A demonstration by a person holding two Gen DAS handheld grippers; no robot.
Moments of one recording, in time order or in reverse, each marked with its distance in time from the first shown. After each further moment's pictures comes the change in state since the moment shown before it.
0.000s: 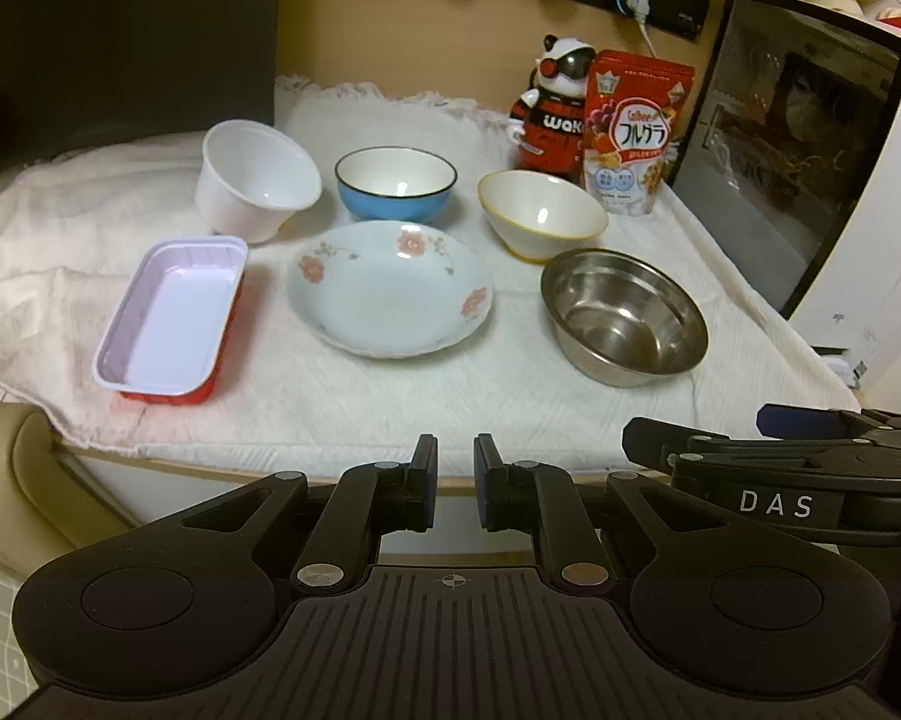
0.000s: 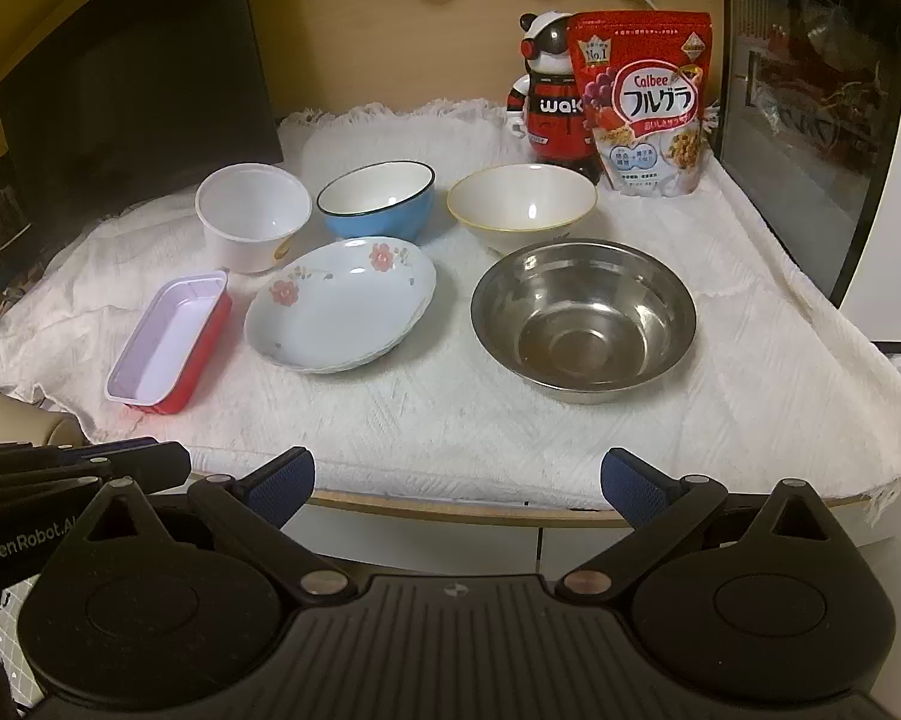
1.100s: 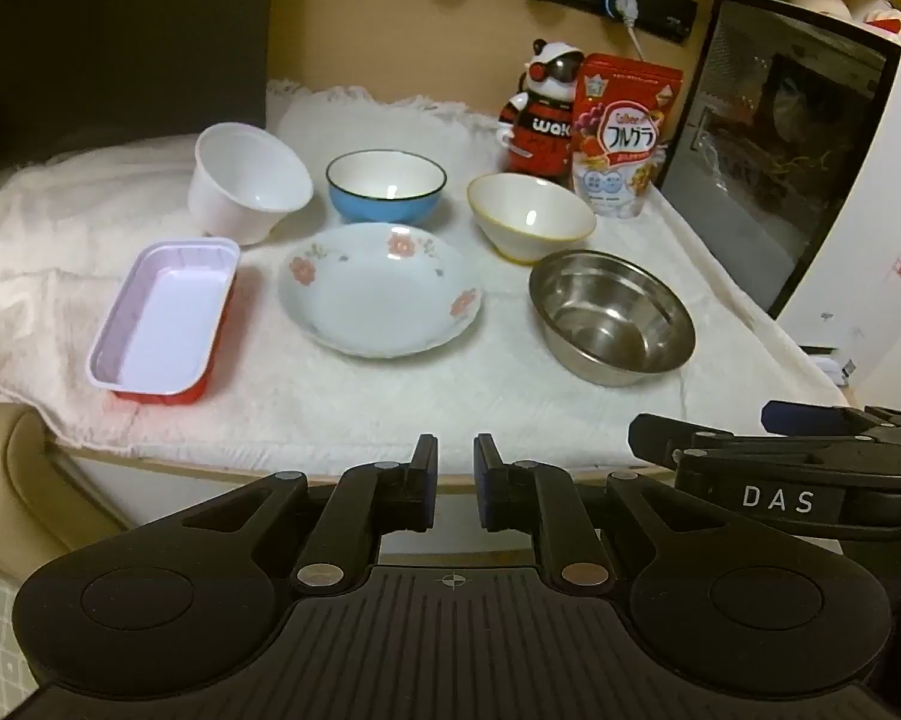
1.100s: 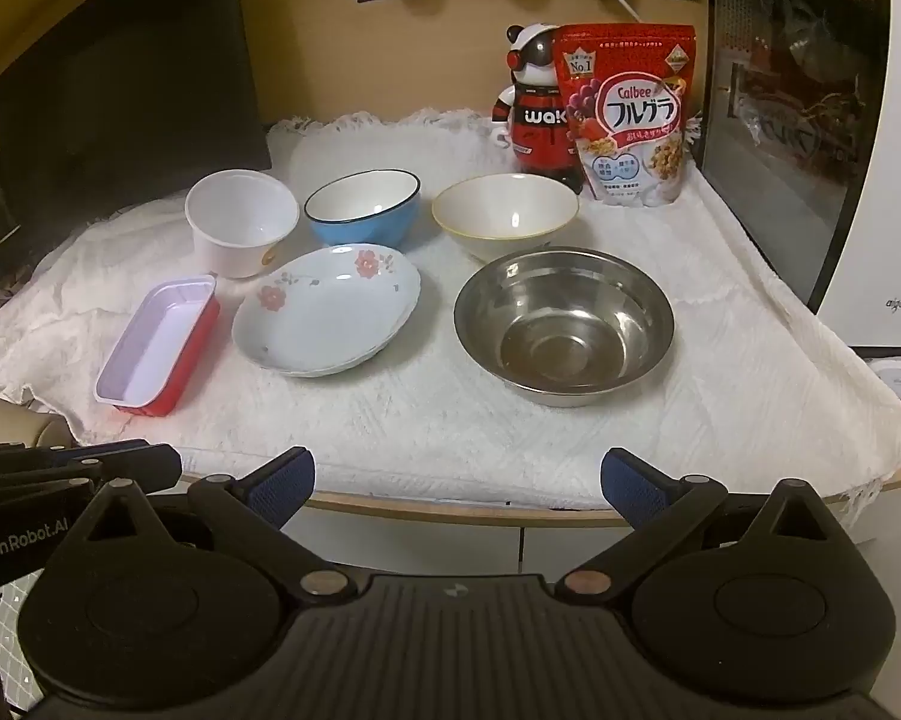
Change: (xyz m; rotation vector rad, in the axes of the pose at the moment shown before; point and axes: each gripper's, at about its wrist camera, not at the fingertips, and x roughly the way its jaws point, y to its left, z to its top) left arm -0.003 0.002 -0.002 0.009 -0.007 -0.026; right arm -0.010 0.001 -0.004 -0.005 -0.019 -0.038
